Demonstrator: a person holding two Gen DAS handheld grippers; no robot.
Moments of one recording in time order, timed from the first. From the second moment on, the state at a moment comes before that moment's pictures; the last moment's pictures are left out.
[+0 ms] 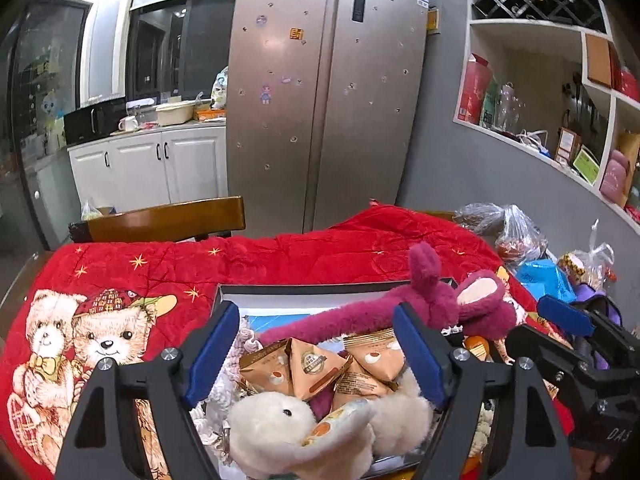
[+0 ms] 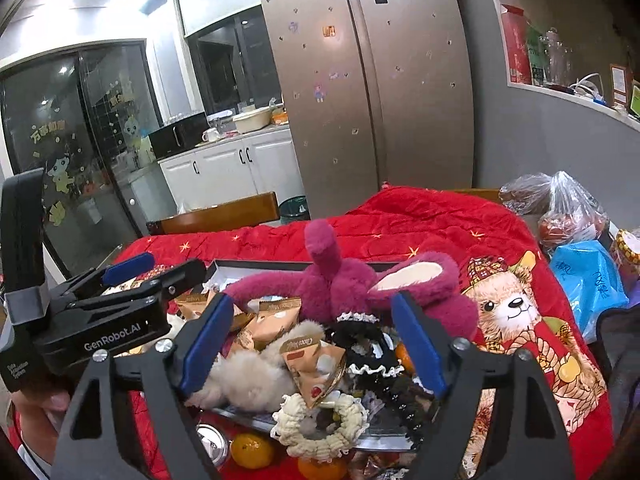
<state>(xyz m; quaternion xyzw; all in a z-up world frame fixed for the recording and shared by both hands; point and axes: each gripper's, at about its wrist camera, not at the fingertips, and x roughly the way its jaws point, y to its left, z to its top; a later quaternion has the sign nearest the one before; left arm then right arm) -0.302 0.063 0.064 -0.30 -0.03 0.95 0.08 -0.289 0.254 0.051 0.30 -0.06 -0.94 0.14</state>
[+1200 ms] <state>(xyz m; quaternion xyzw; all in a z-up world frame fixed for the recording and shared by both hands) -0.166 0.050 0.170 -0.19 -0.01 0.98 0.10 -0.192 0.263 0.160 0.20 -0.06 -0.96 0.17</state>
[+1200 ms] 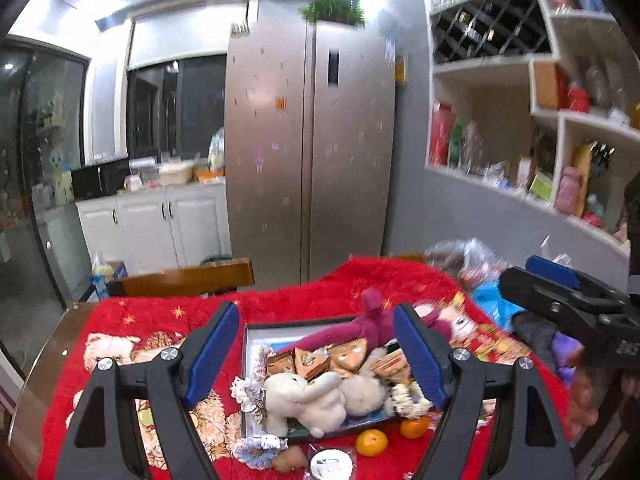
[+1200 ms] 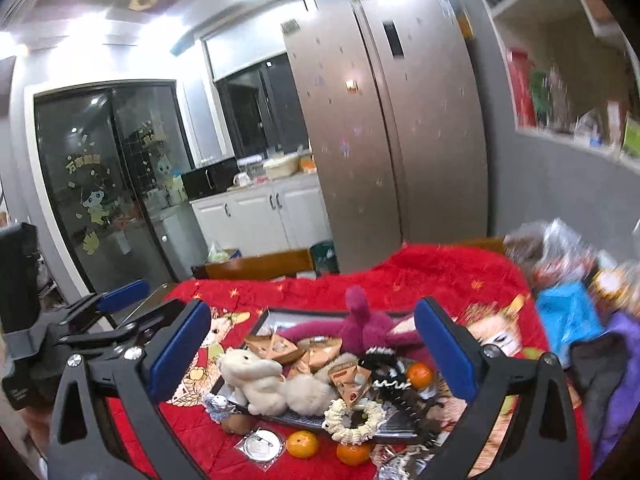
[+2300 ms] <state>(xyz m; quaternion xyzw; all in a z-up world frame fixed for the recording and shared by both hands) -0.020 0.002 -0.029 -0.37 -0.03 0.93 0.01 -0.024 0.240 -0.040 0.33 -0.06 -0.94 0.10</state>
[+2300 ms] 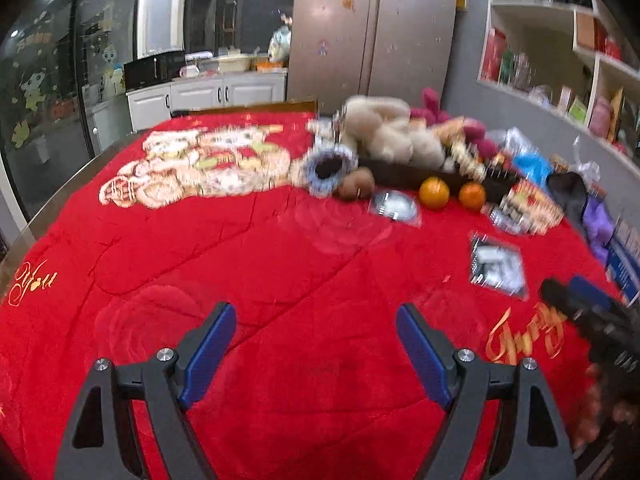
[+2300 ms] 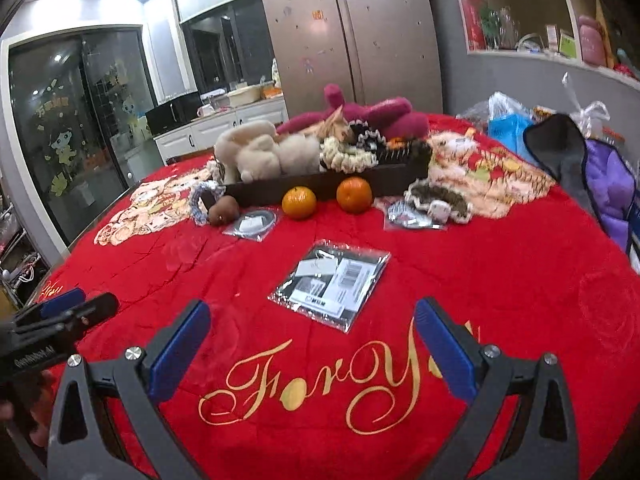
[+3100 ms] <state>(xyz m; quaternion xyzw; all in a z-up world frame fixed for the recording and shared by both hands) -0.042 0.002 -0.033 -0.39 -0.02 0.92 0.02 -0.034 0.233 -0.040 0.34 -0.05 -0.93 0.11</state>
